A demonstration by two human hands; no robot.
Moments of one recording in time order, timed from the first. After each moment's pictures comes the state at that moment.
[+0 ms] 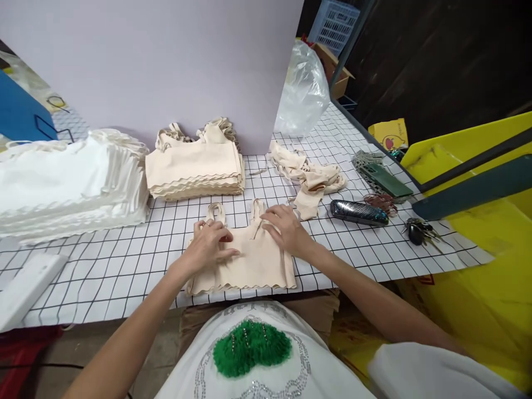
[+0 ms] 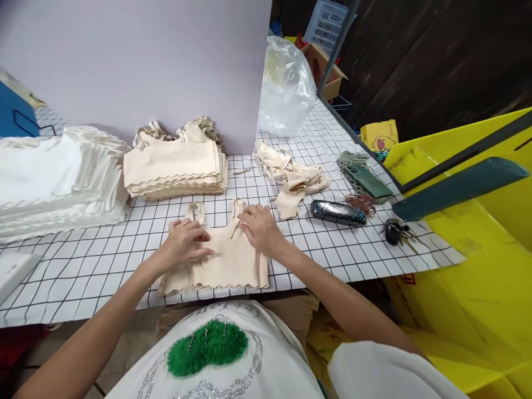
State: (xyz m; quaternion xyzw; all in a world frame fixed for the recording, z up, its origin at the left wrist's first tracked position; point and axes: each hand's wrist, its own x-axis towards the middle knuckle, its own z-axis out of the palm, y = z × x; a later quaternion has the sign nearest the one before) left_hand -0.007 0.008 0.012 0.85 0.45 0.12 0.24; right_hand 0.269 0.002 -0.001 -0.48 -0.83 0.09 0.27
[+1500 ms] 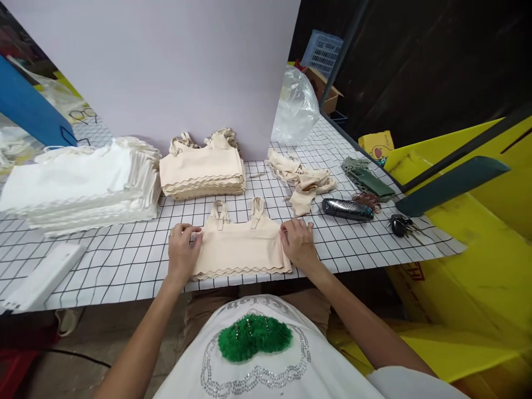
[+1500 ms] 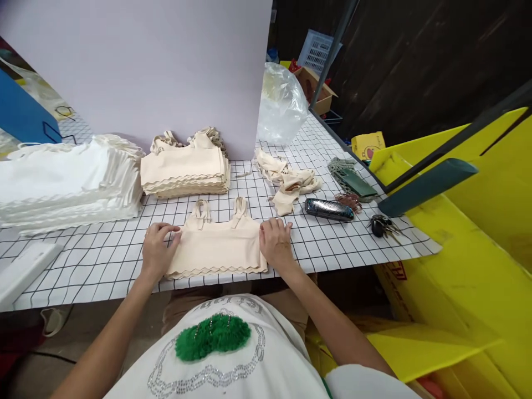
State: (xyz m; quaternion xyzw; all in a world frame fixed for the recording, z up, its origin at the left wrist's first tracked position) left_hand -0.049 -0.034 -0.022 0.72 0.60 0.35 0.05; right_hand 0.260 -0.064 -0.017 -0.65 -0.73 -0.01 0.21
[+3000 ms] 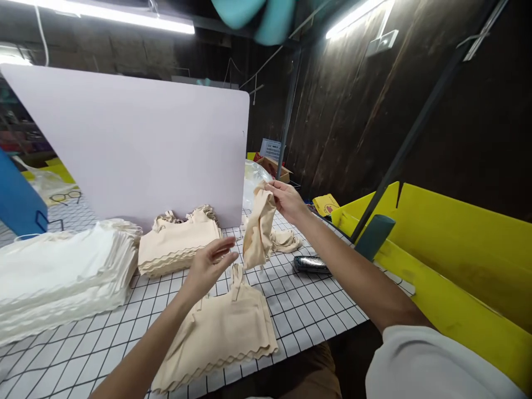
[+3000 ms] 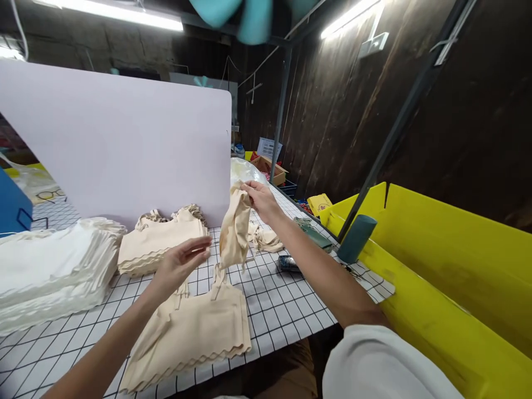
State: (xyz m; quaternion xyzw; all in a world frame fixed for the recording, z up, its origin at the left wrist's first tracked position) left_hand 0.058 0.018 0.130 0.68 0.34 0.45 0.47; right_hand 0.309 0.075 0.219 -0.38 -0.51 0.45 0.62
